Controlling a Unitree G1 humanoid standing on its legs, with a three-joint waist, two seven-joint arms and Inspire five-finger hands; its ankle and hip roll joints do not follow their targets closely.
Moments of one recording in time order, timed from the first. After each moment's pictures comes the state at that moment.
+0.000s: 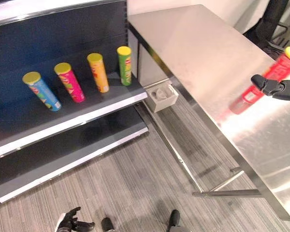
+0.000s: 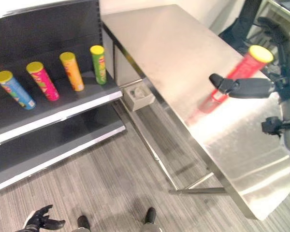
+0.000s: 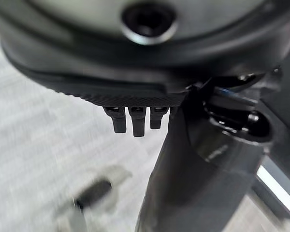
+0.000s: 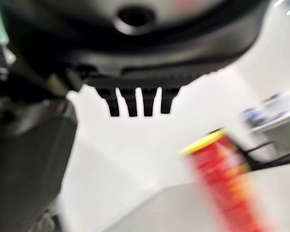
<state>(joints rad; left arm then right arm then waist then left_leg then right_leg) 0.18 0.36 -0.02 0.93 -0.08 -0.06 0.07 -0.10 -1.21 -0.26 0.09 0.21 -0.16 -0.19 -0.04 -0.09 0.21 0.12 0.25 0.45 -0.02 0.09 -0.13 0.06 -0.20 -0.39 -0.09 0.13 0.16</state>
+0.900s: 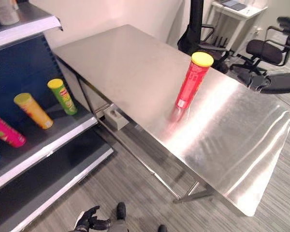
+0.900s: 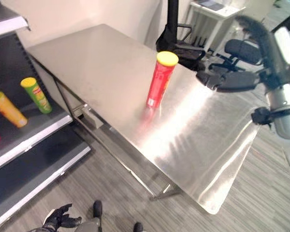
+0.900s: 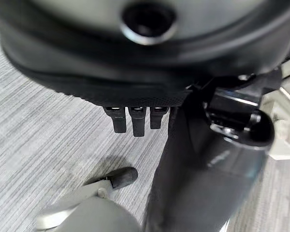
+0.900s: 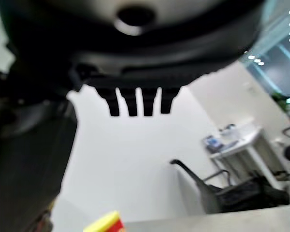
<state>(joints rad) 0.11 0.32 -0.12 0.98 -0.12 -0.08 0.06 -0.31 -1.26 -0.05 0.12 0.28 -0.21 -0.16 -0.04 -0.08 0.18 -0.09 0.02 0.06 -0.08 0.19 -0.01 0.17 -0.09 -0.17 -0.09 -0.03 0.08</state>
